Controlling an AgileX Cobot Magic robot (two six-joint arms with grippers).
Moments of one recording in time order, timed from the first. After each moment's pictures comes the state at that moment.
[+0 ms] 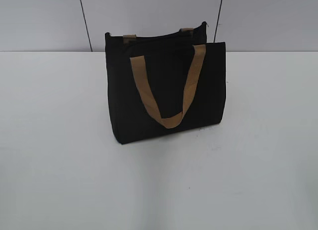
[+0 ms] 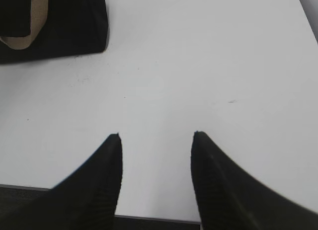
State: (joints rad) left arm 0.00 -0.01 -0.53 -0.09 1.06 0.02; right arm -0.05 -0.01 -0.48 0.16 1.10 -0.15
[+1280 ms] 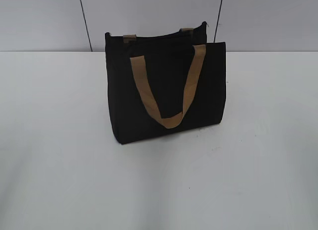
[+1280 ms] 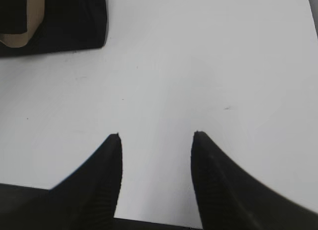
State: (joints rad) left arm 0.00 0.24 -0.55 -0.22 0.90 0.29; right arm -0.05 0.34 -0.66 0.16 1.06 -0.20
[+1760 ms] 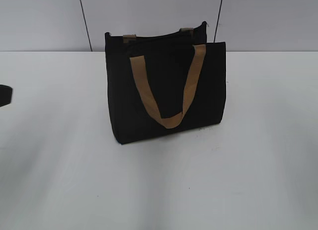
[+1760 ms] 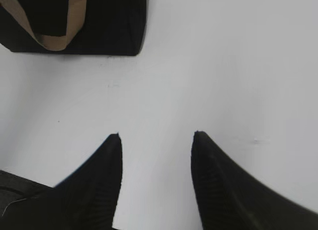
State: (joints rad) left arm 0.00 0.75 -0.55 -0.83 0.63 1.14; right arm -0.05 0.74 -0.90 0.29 1.06 -0.38
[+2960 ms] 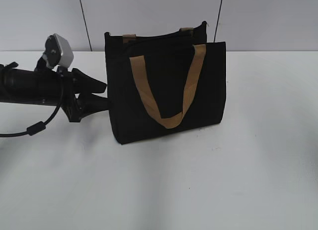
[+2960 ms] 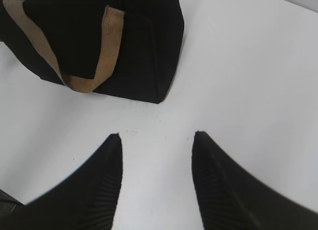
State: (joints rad) left arm -0.10 1.91 -0.88 -1.73 0.82 2.59; right arm -0.01 1.19 -1.22 0.44 1.04 -0.57
